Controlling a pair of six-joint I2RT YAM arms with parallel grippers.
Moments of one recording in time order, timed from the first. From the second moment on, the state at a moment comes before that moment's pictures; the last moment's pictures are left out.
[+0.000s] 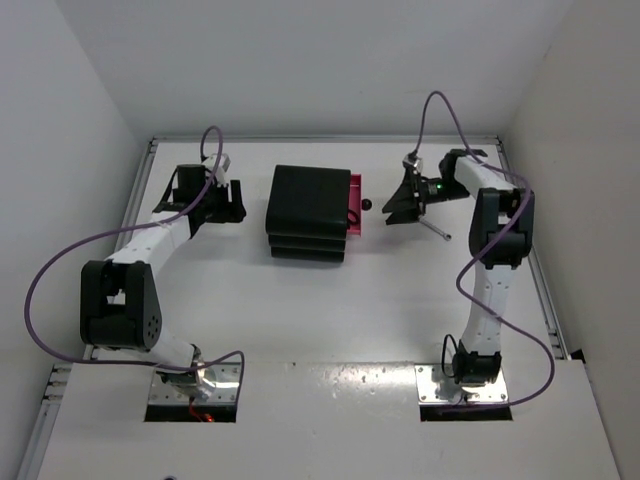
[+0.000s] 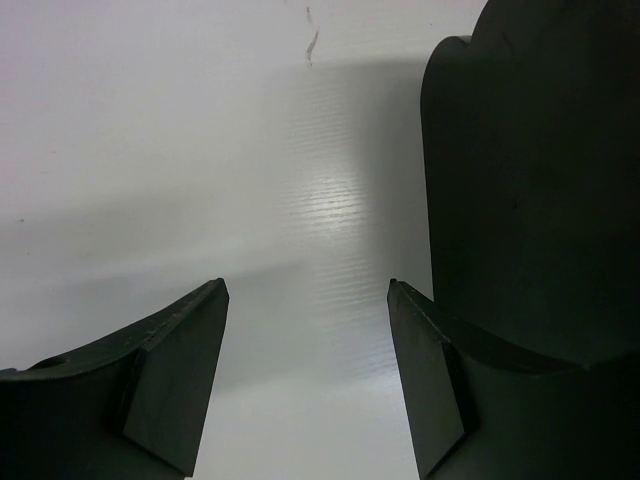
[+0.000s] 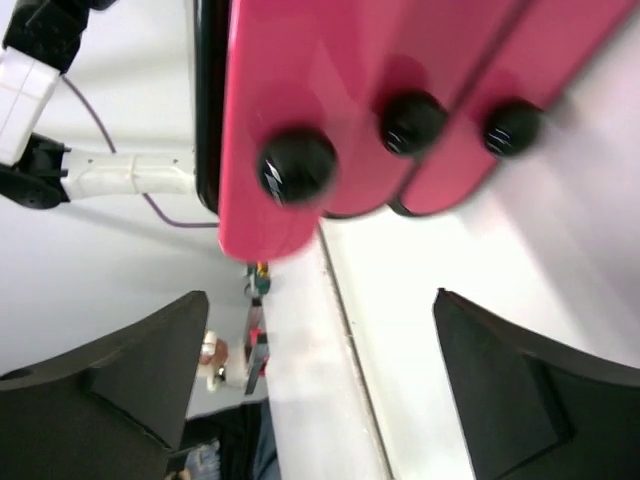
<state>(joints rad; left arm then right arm) -0.04 1.51 1.01 -0.20 0.19 -0.06 -0.01 2.26 1.75 -1.25 -1.32 -0.46</state>
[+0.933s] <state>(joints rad) -0.04 1.51 0.99 -0.19 0.18 -0.06 0.07 2.29 1.77 -1.38 -1.43 -0.59</state>
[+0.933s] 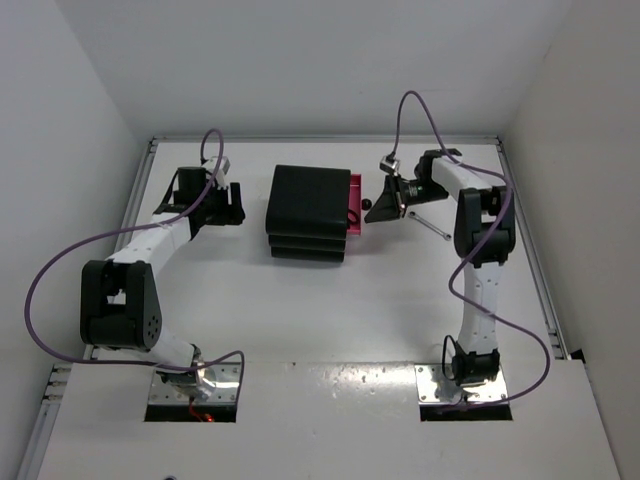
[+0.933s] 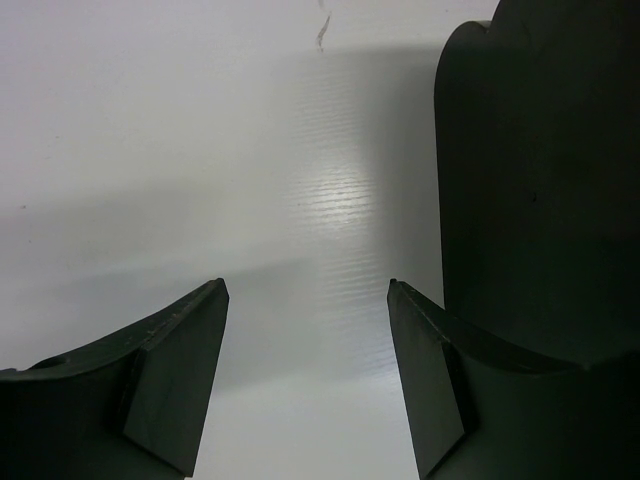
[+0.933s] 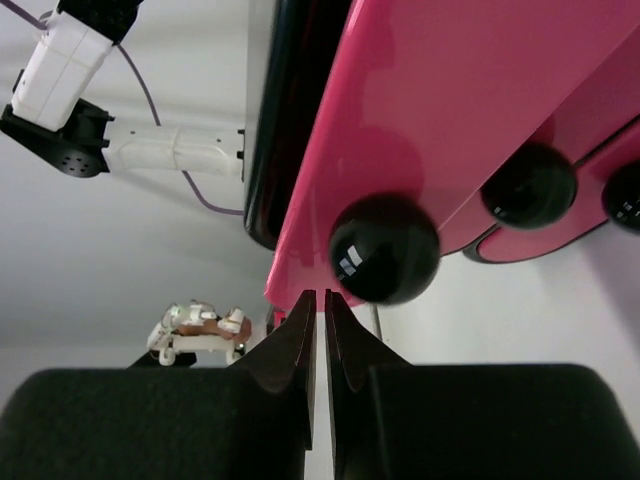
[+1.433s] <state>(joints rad) -0.07 1.52 0.98 -0.19 0.21 -0.06 0.14 2.39 1.92 -1.38 -1.44 -0.55</state>
